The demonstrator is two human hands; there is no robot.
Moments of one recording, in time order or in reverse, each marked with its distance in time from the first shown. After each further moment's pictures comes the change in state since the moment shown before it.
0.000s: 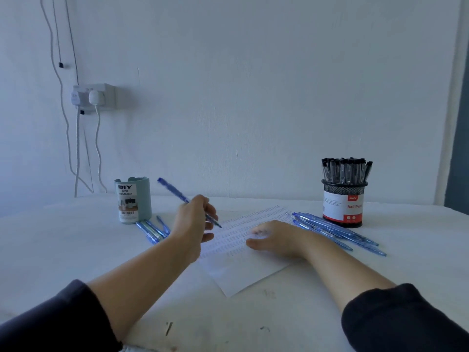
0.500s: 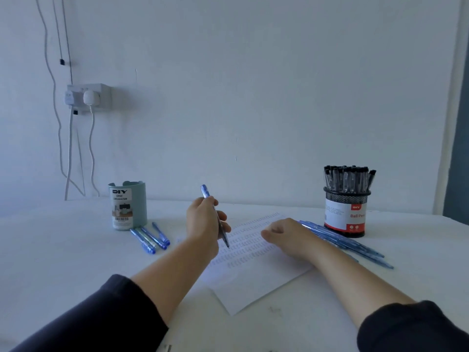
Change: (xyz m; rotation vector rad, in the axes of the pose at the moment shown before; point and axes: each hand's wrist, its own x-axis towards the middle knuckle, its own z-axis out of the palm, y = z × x) left_hand 0.026 -0.006 0.026 -0.200 0.019 0.033; right_hand 0.003 0.010 -0.010 0.225 0.192 -0.002
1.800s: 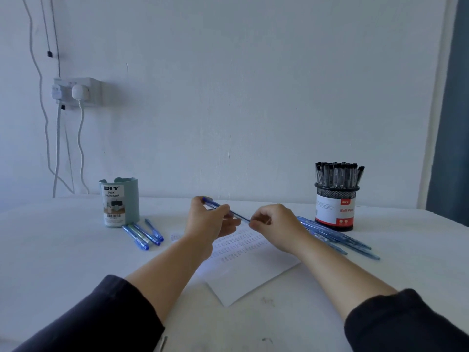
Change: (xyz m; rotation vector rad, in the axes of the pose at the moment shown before) left_hand -0.006 -0.007 -0.001 0.058 -0.175 0.020; right_hand -0.009 -0.019 0.004 -0.016 0.208 -0.119
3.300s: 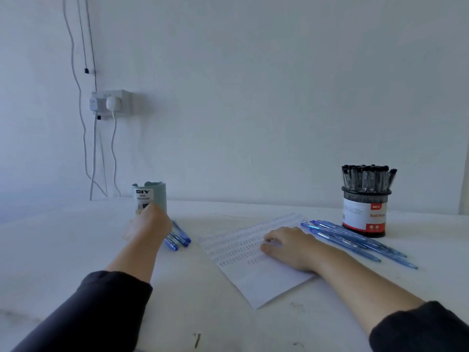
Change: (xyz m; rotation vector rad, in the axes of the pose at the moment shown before) left_hand 0.067 0.015 -0.131 1.217 0.487 -0.170; right_hand 0.000 -0.003 0.022 -0.454 -0.322 0.044
